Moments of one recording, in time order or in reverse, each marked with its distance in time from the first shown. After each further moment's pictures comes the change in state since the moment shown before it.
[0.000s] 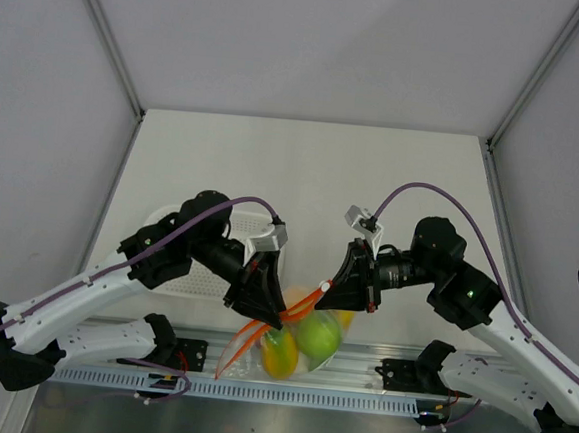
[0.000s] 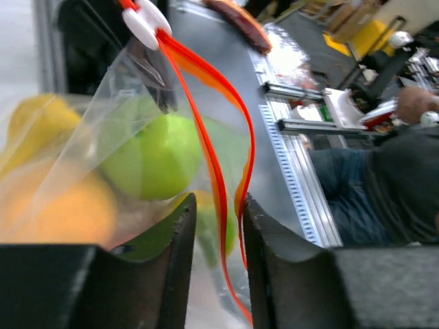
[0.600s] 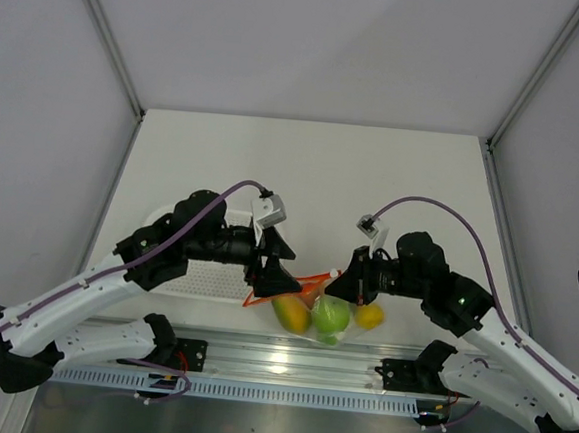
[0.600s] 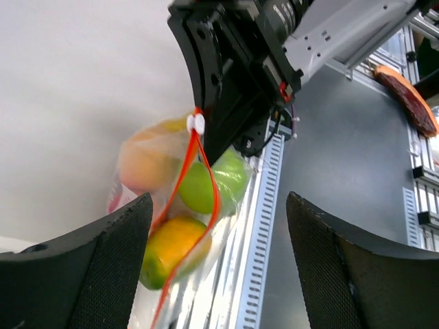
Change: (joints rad) left arm 0.000 -0.019 -0.006 0.013 -0.589 0.019; right arm -0.027 -0.063 -0.167 -0.256 0.530 0.076
